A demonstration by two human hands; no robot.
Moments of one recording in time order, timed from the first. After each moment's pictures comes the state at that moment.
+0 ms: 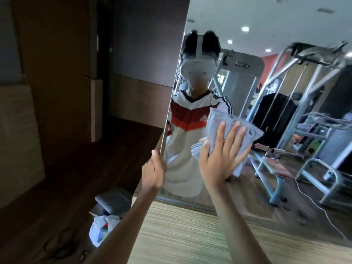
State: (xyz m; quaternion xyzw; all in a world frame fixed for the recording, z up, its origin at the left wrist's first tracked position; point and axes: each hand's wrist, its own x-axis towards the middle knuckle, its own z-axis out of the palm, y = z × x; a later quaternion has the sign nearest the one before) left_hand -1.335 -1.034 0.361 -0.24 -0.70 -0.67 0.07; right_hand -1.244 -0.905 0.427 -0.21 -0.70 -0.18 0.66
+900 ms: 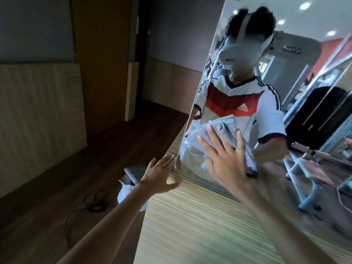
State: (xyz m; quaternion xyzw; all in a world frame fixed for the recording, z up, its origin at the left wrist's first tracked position) left_hand -1.340 -1.098 0.282 -0.40 -0.91 -0.09 0.03; right_hand -1.221 -0.910 0.392 0.04 -0.83 -0.35 0.43
